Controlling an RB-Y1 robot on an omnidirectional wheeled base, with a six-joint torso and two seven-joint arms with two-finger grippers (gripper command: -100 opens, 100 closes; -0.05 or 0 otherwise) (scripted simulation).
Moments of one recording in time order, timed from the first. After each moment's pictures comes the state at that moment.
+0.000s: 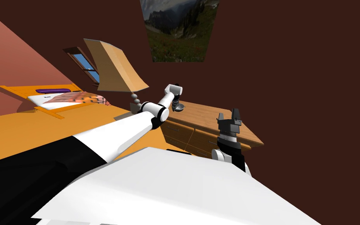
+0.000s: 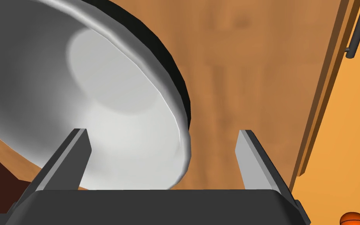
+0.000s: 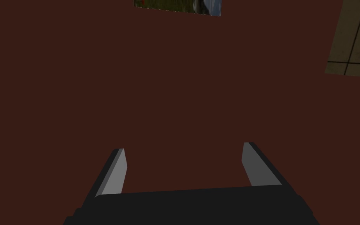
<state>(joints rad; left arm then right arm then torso) -1.37 0.12 0.18 -0.68 0.02 1.67 -0.15 0.51 -0.01 0.04 -2.36 0.07 -0.38 -0.03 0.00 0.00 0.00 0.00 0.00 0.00</state>
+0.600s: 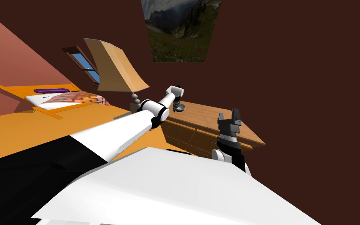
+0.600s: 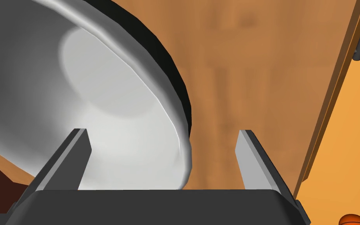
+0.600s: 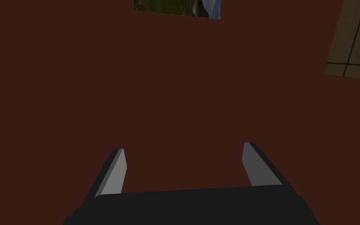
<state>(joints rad) -1.40 0.13 0.07 -0.58 0.12 1.59 -0.09 0.51 -0.01 0.04 -2.36 0.07 -0.38 -0.03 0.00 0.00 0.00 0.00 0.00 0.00</state>
